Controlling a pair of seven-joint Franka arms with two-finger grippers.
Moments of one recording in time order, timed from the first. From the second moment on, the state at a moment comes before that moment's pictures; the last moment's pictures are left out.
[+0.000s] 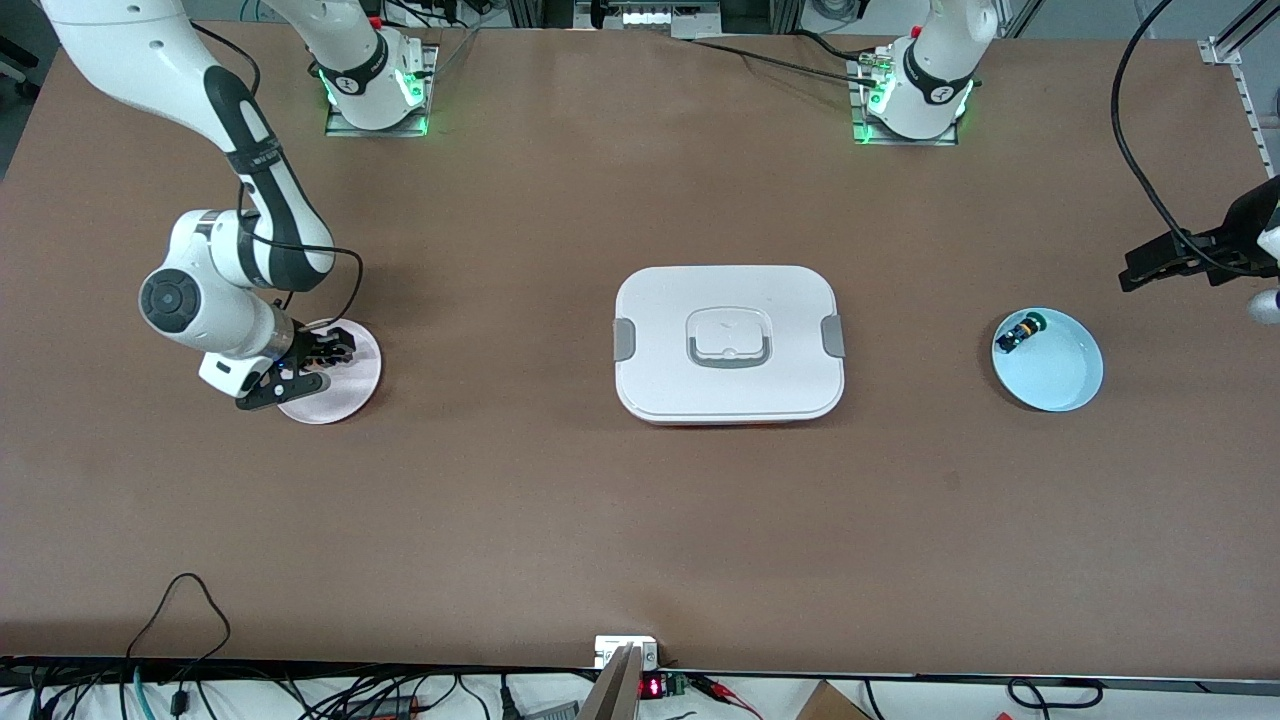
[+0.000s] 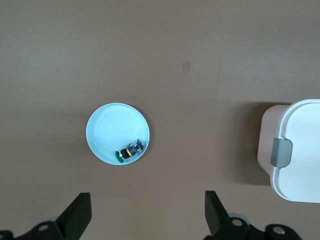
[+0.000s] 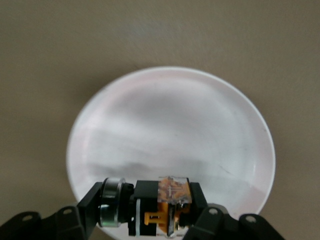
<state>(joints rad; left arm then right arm) 0.12 0.10 -0.06 -1.53 0.02 1.56 -0.02 0.07 0.41 -0.04 -2.03 0.02 2.30 -0.30</state>
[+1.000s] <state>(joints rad) 0.13 0.12 0.03 -1.62 -0.66 1.51 -0.02 0.08 0.29 0.12 -1.48 0.21 1.82 -0.48</state>
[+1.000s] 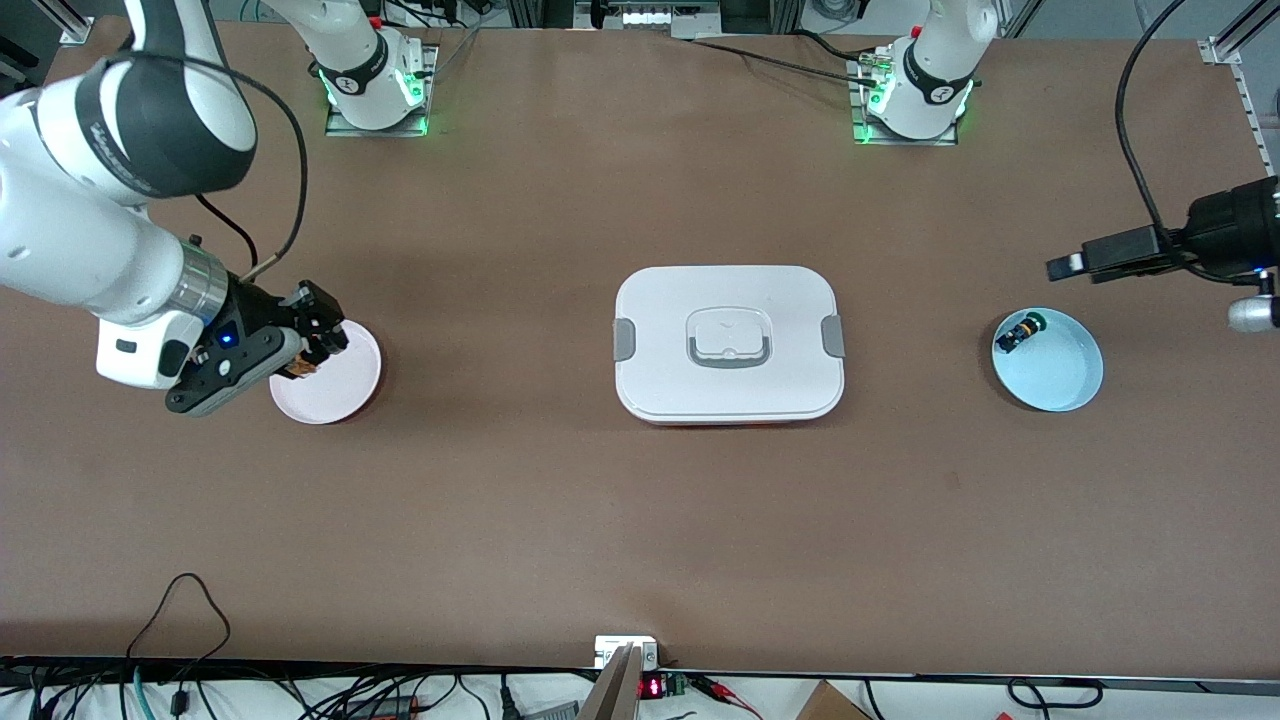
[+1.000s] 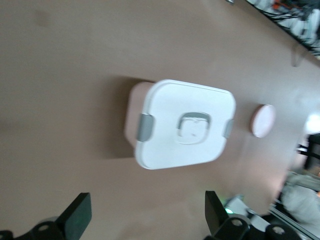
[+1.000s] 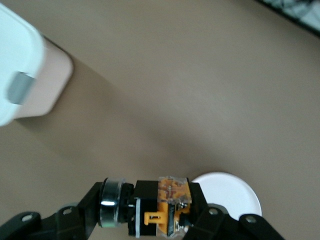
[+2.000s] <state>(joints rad) 0.03 0.18 -0.23 -1.87 -1.57 1.92 -0.03 0.21 0.34 0.18 -1.47 0.94 2.04 -1.30</state>
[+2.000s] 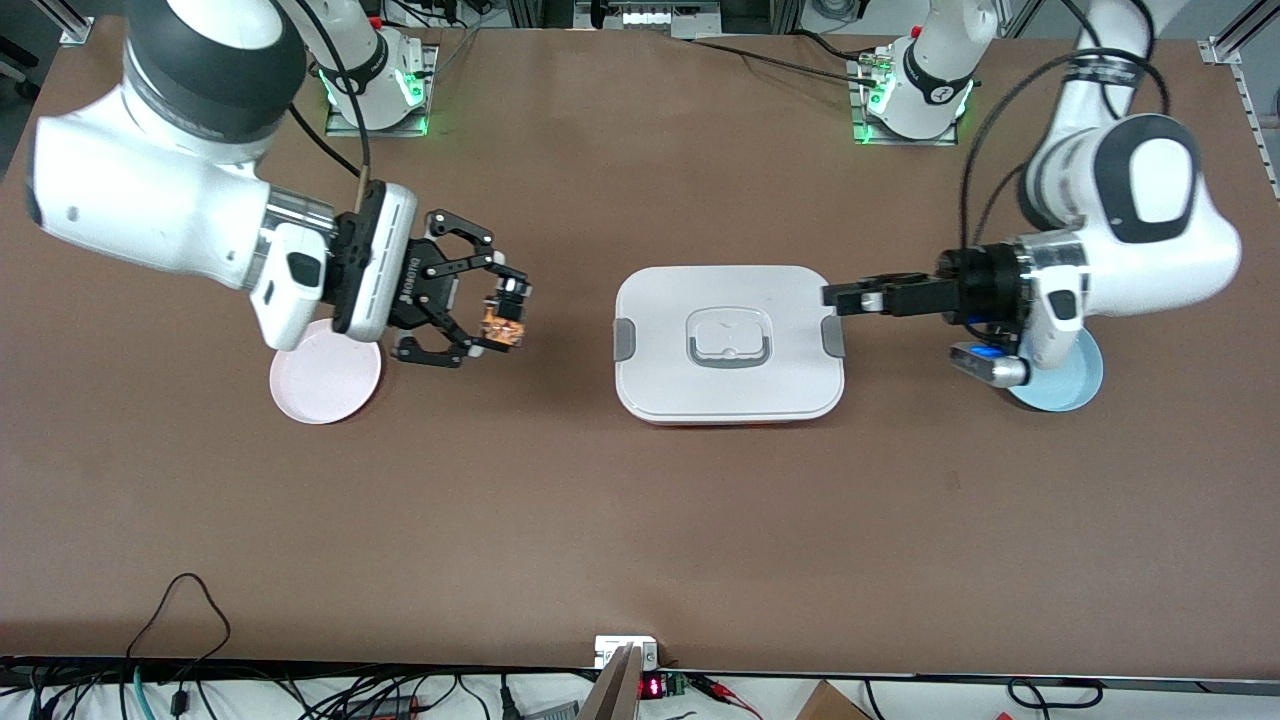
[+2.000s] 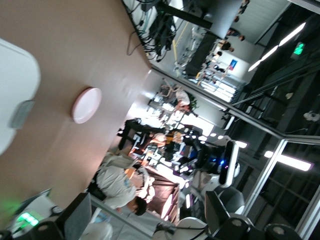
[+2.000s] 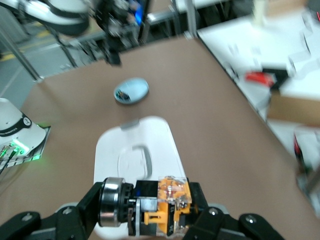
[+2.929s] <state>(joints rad) -0.03 0.21 -0.41 -1.87 -1.76 2.22 0.08 0.34 0.45 0.18 -1.49 1.58 2.07 -1.73</state>
